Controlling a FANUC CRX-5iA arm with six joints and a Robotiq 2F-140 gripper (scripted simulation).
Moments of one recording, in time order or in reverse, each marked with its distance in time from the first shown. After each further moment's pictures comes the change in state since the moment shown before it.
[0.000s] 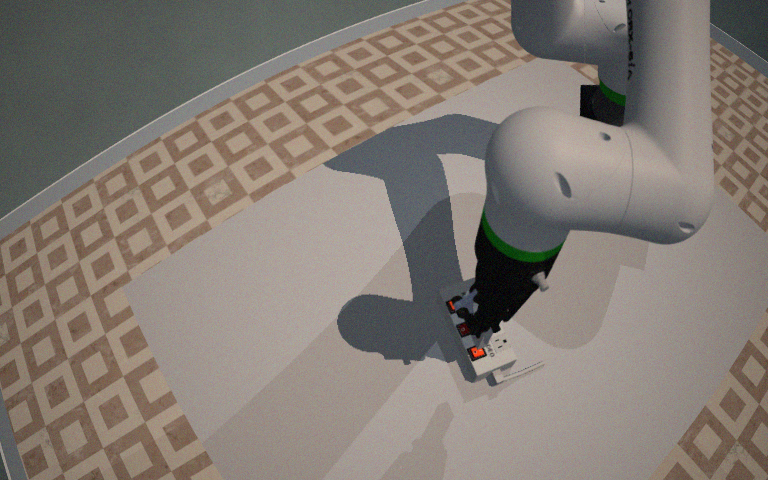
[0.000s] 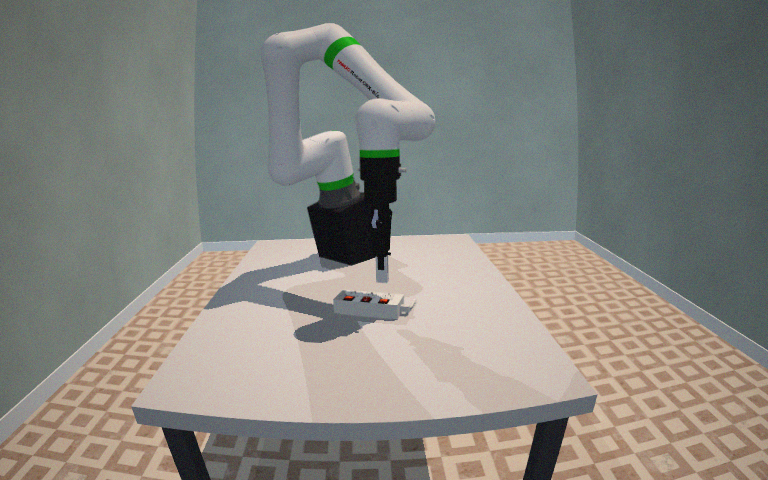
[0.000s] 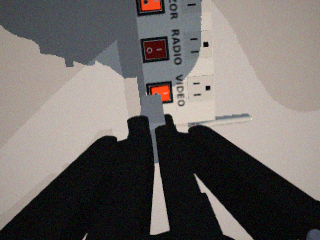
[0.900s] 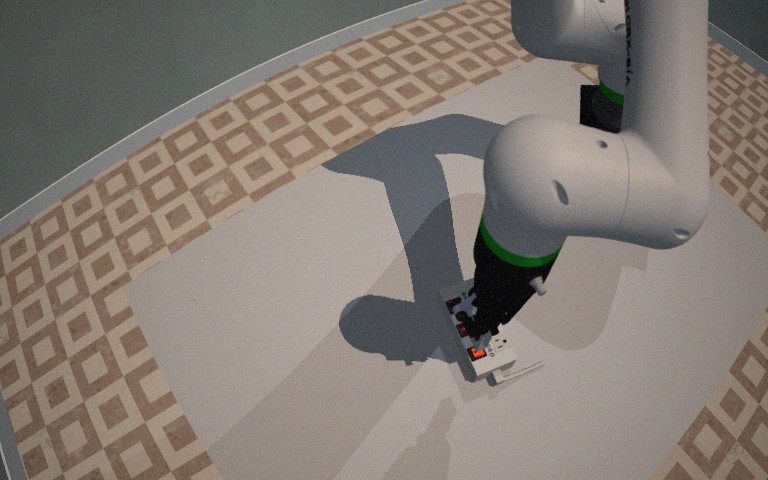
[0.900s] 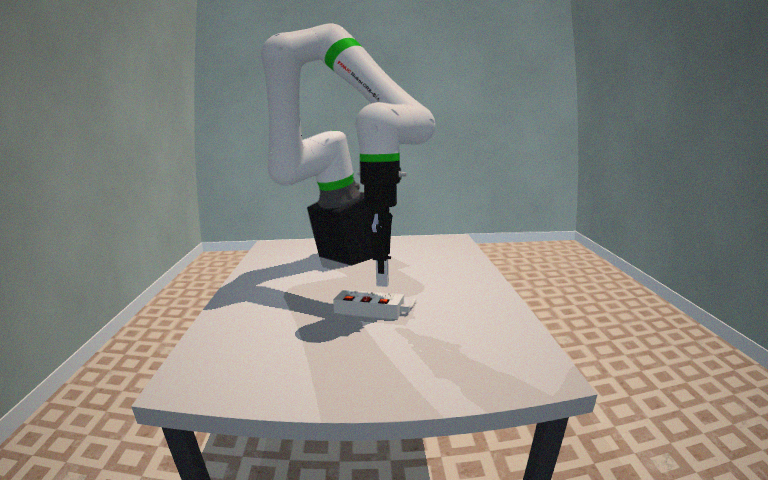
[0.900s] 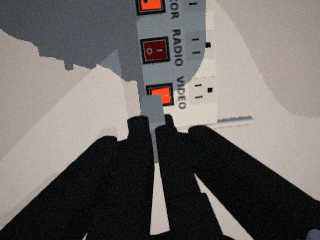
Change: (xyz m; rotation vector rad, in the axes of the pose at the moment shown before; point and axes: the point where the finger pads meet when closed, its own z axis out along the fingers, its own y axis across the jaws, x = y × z) arm 0.000 0.000 0.009 0.000 0.000 0.000
